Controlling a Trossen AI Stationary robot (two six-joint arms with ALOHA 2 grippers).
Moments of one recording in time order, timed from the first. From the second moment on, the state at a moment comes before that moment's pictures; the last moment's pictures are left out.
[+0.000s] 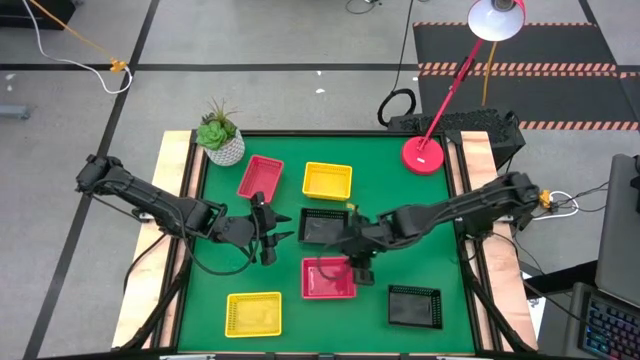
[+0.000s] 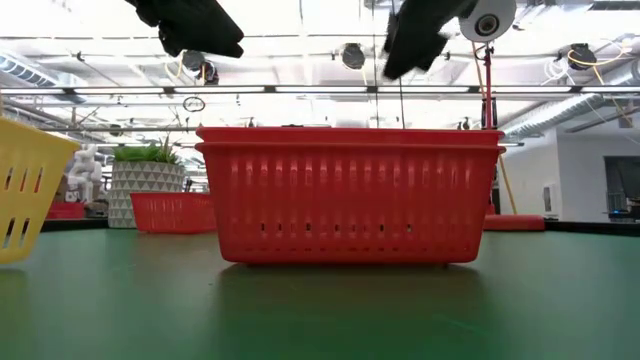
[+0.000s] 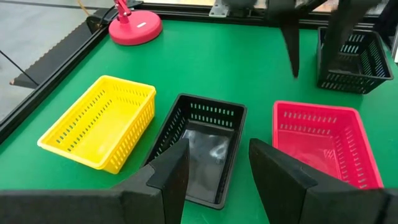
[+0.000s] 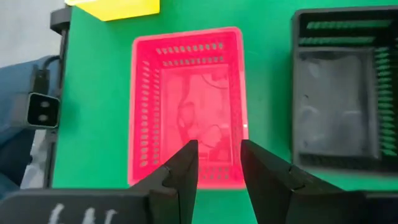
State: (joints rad) left arm -0.36 1.21 0.85 -0.23 -0.51 -0.29; right arm 0.26 1.62 1.32 -0.69 -0.05 0.33
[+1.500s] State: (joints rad) left arm -0.33 1.44 0.85 -0.36 -0.45 -0.31; right arm 0.53 1.41 0.71 0.00 0.45 0.19
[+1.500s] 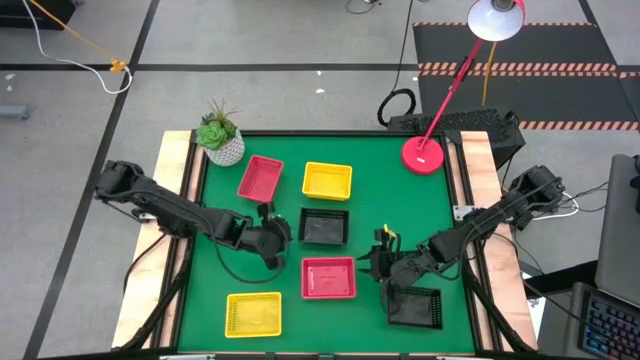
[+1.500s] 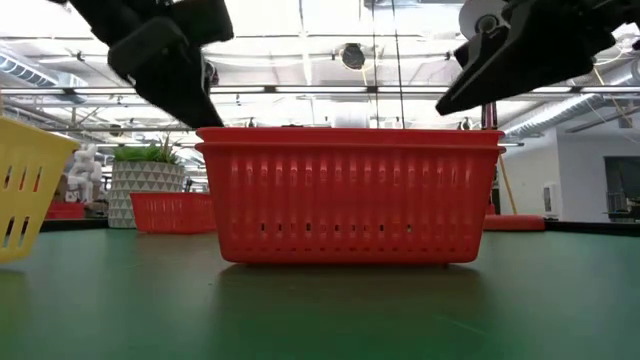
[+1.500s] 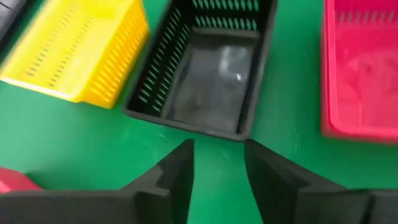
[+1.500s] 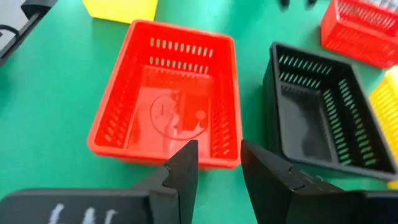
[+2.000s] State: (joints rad) left arm -0.24 1.57 0.85 -0.33 -0.30 -0.29; right arm 0.53 1.34 0.71 0.01 0.45 0.14
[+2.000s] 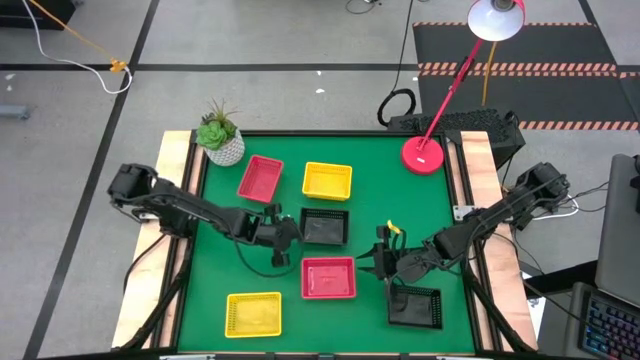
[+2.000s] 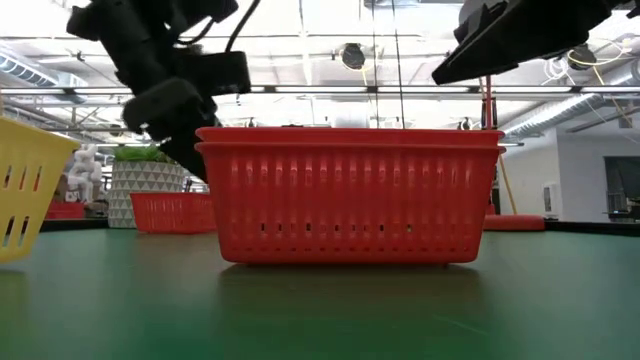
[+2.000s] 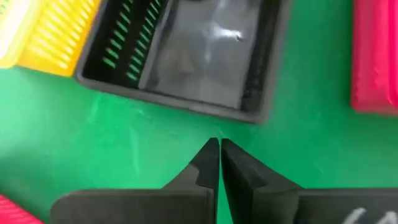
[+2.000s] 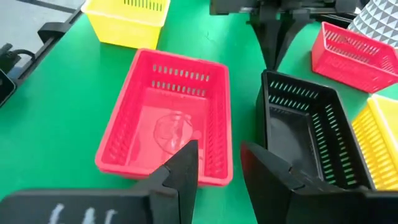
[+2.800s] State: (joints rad) left arm -0.27 1.41 0.87 -0.42 -0.21 -0.43; right arm 0.53 1.34 0.71 -0.01 0.44 0.16
